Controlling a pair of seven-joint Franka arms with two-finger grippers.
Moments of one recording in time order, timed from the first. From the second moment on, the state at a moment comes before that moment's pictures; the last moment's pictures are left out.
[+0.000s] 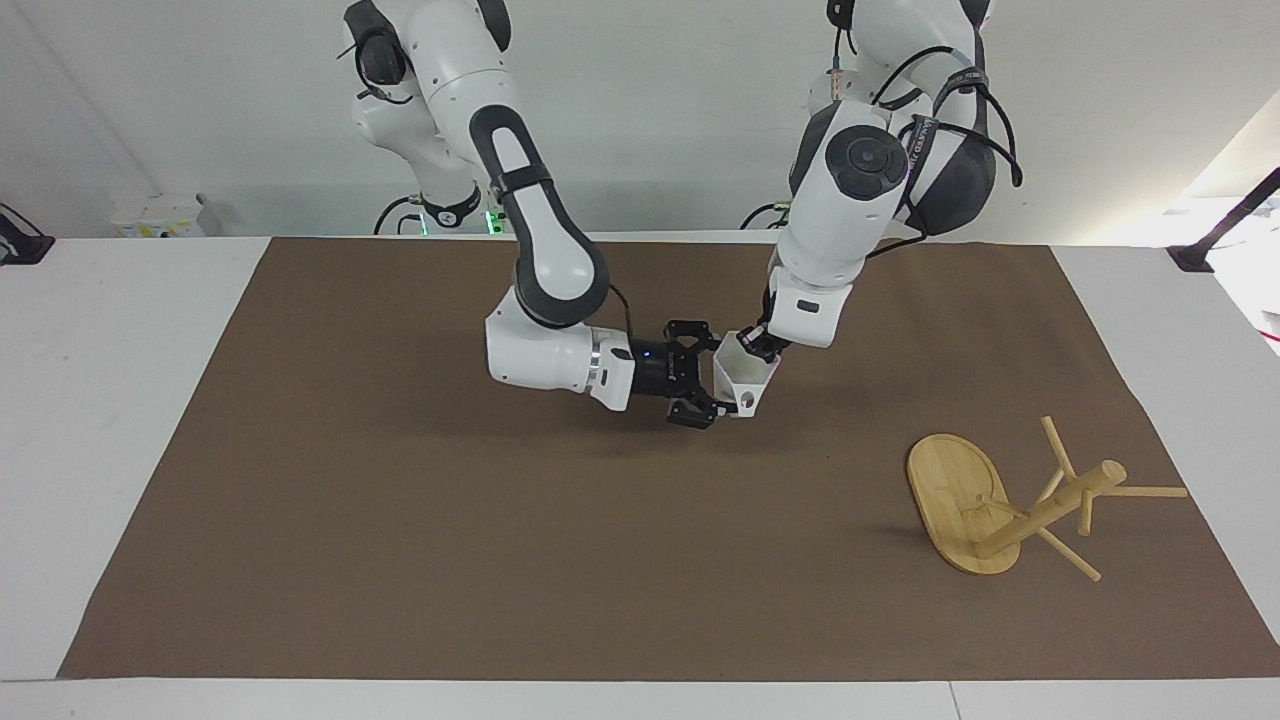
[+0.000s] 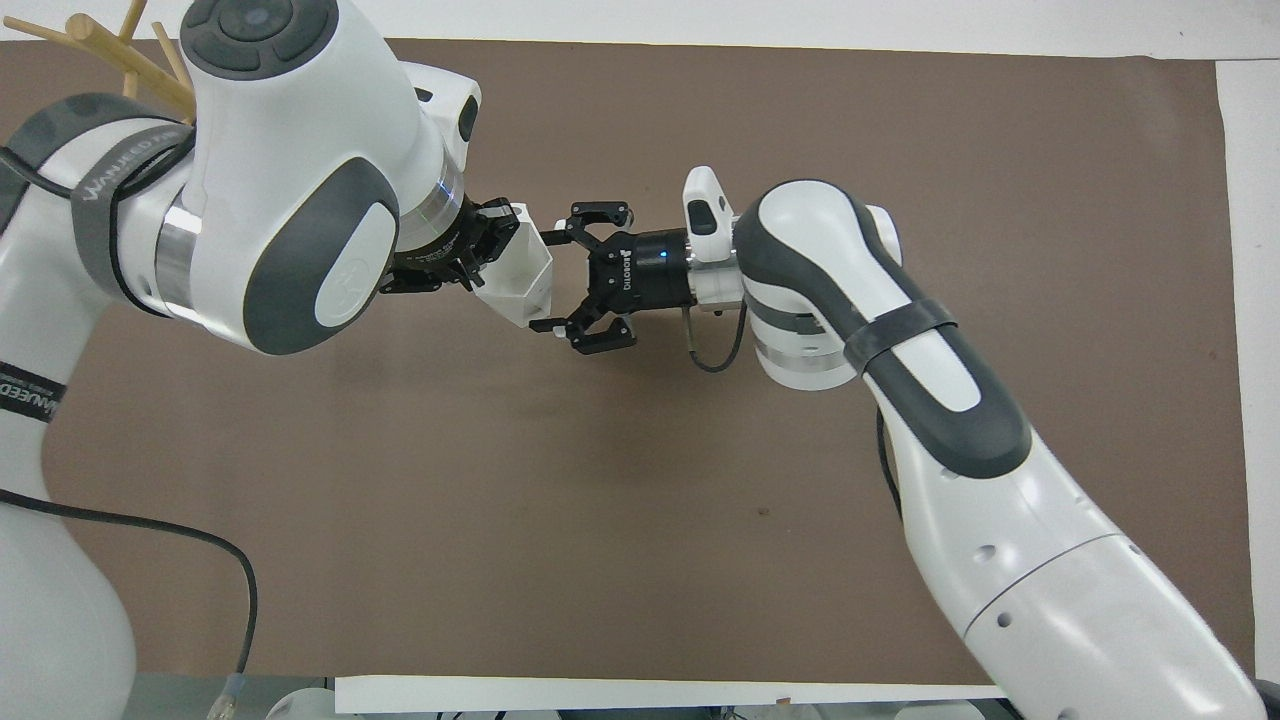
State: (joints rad) left arm -0.68 0.30 0.17 -1.45 -0.13 1.67 -0.87; right arm 0.40 0.48 0.00 -1.77 1.60 1.99 -2.09
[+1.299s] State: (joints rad) left arm -0.57 0.07 0.19 -2.26 -0.03 3.24 -0.62; right arm -0.12 0.05 0.01 -1.73 0.17 1.63 -1.26
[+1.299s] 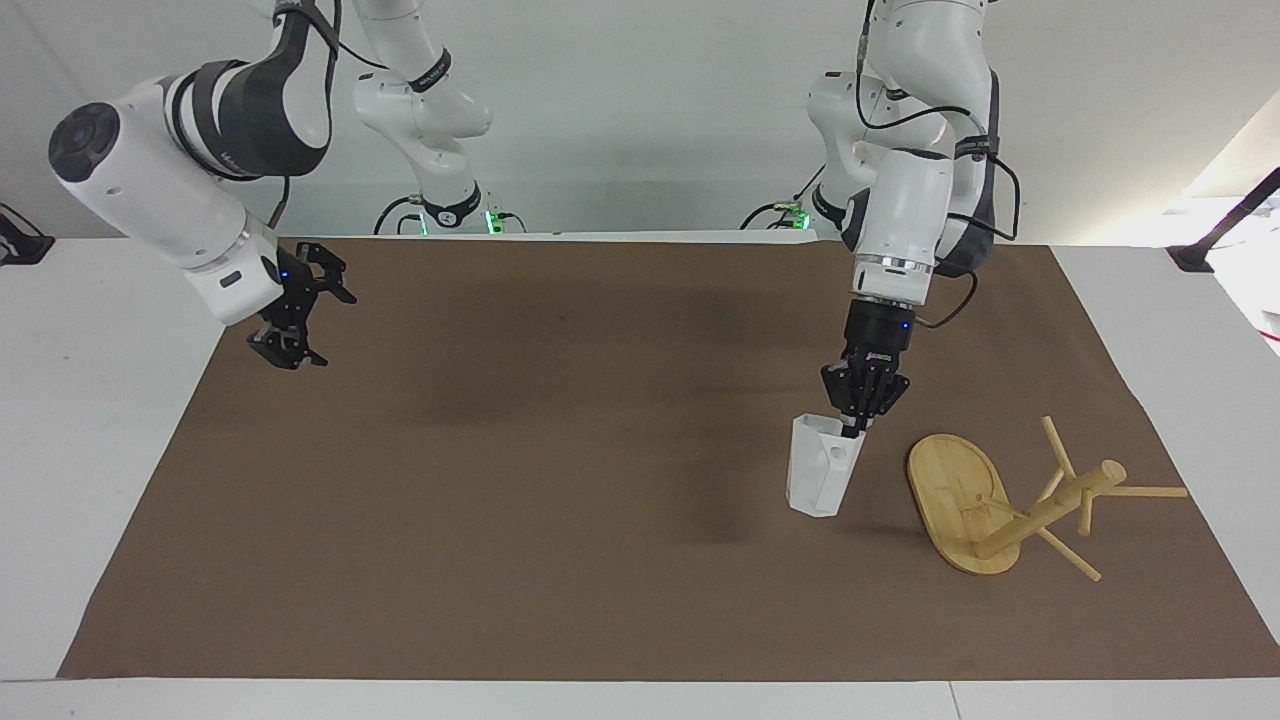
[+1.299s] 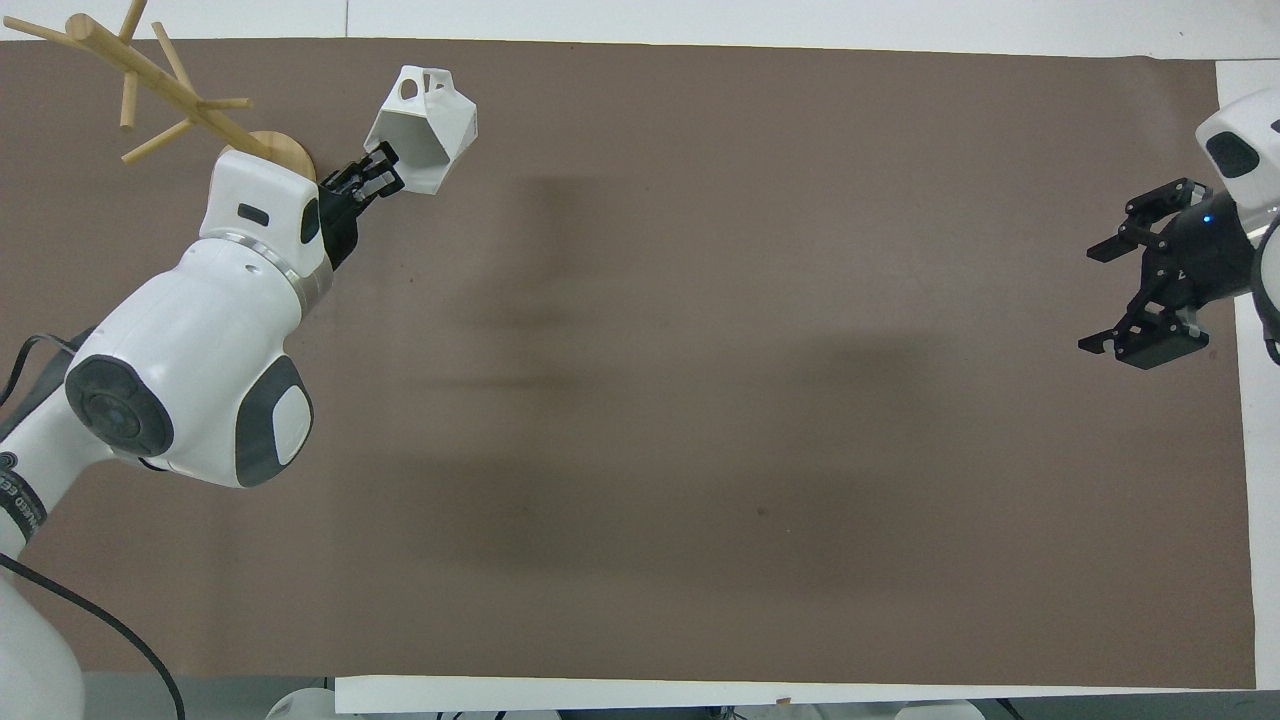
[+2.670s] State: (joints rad) left arm -0.42 0.17 0.18 -2.31 -0.03 3.47 -1.06; right arm -0.05 -0.01 0.00 -1.54 -0.06 1.35 -0.15
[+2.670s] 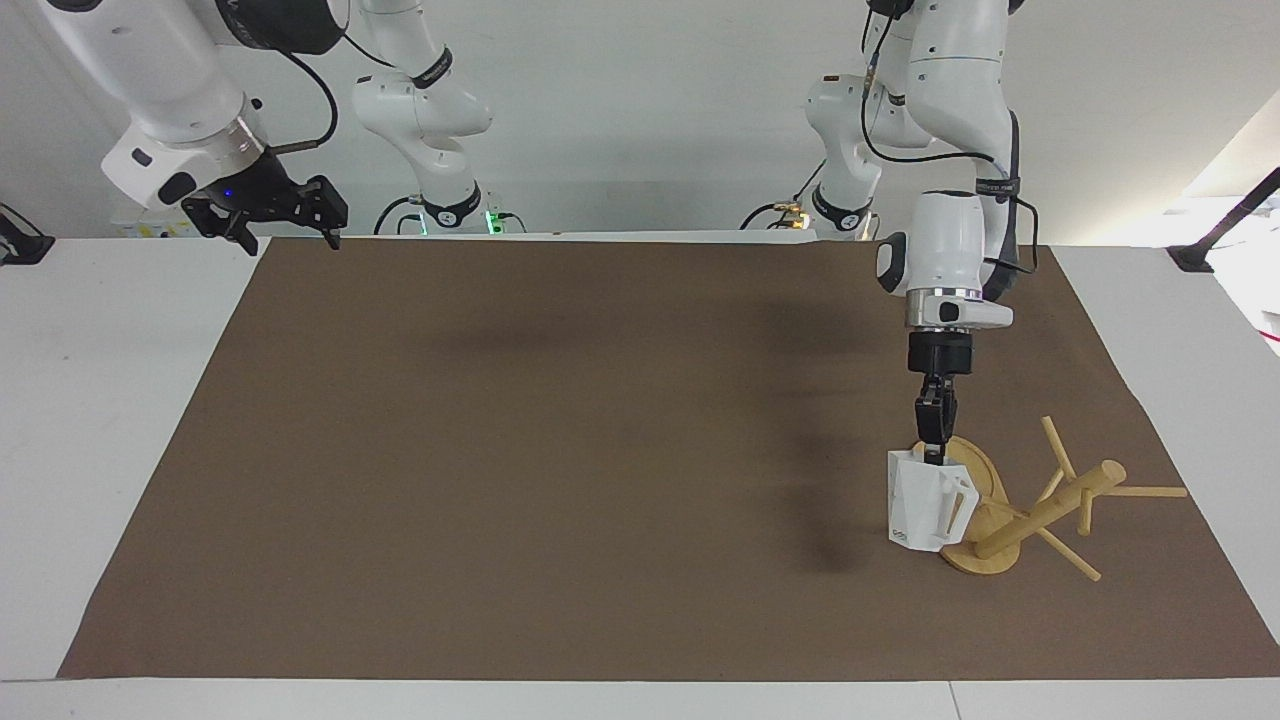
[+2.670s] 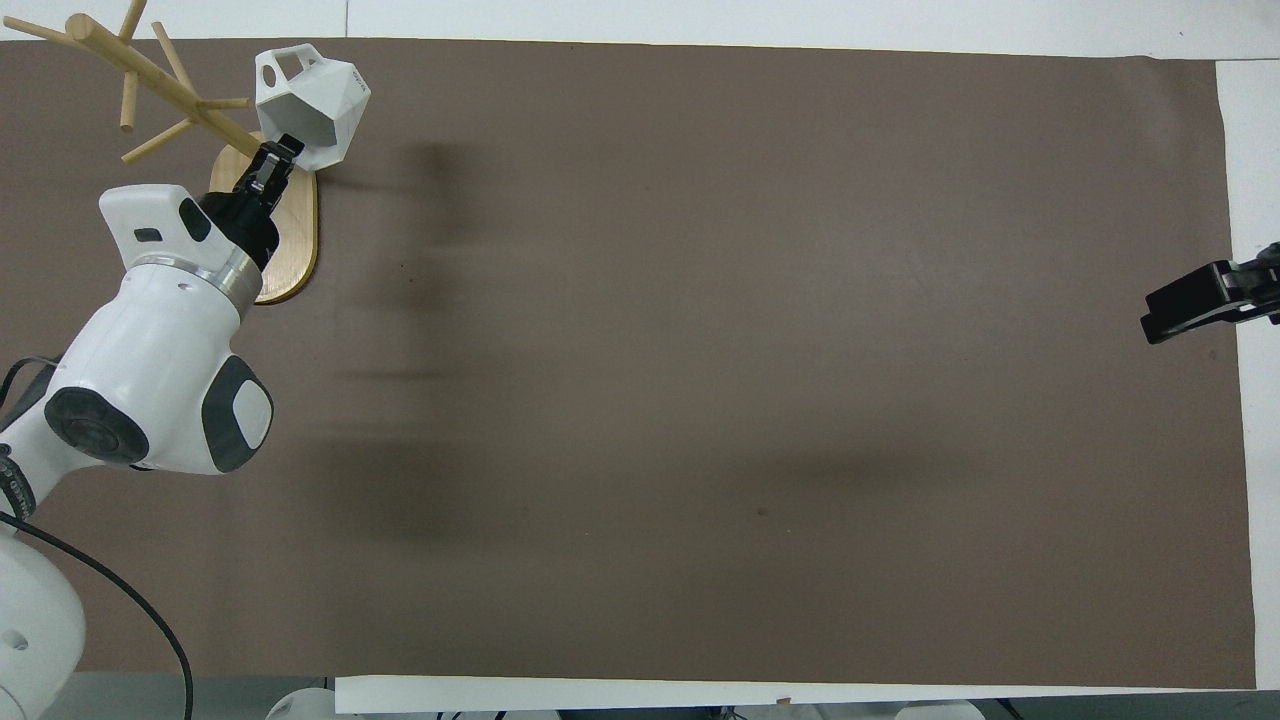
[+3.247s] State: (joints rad) left arm -0.36 0.20 0.18 -2.34 -0.03 3.47 -1.14; right arm -0.06 0.00 0.00 -1.55 -0.06 1.36 -0.11
